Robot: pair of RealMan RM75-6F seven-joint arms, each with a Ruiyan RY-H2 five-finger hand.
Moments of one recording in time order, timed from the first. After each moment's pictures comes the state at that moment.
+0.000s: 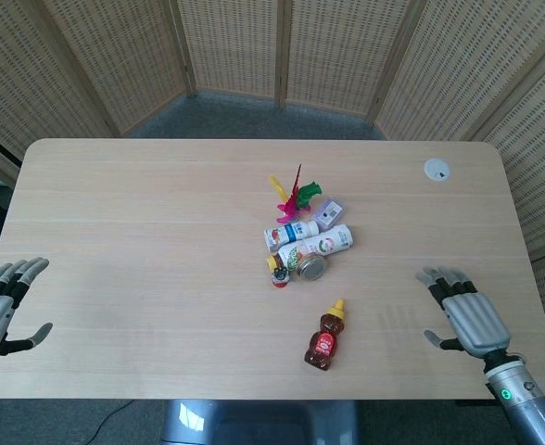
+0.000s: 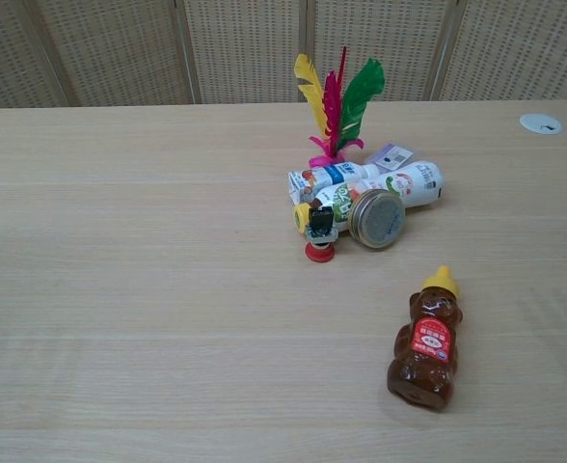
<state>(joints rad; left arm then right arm) -0.16 -0.83 0.02 -1.89 1.51 1.30 -0.12 0.30 -0.98 0.02 -1.81 -1.51 1.10 -0.12</state>
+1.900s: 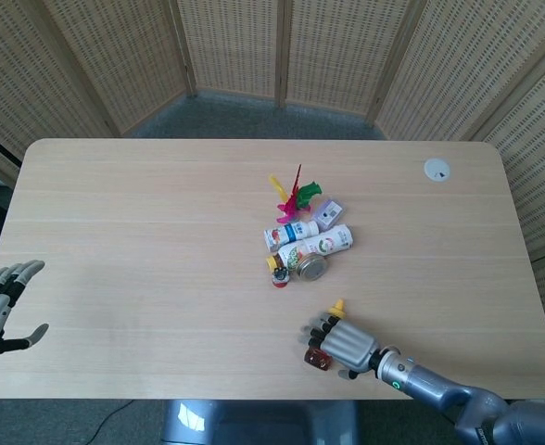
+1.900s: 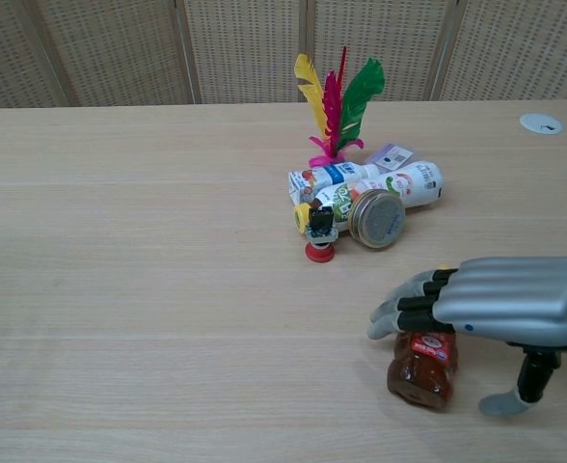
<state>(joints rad) -0.17 -0.81 0.03 -1.88 1.46 1.24 -0.18 0.70 -1.36 -0.10 -1.59 -1.72 0.71 -0.12</state>
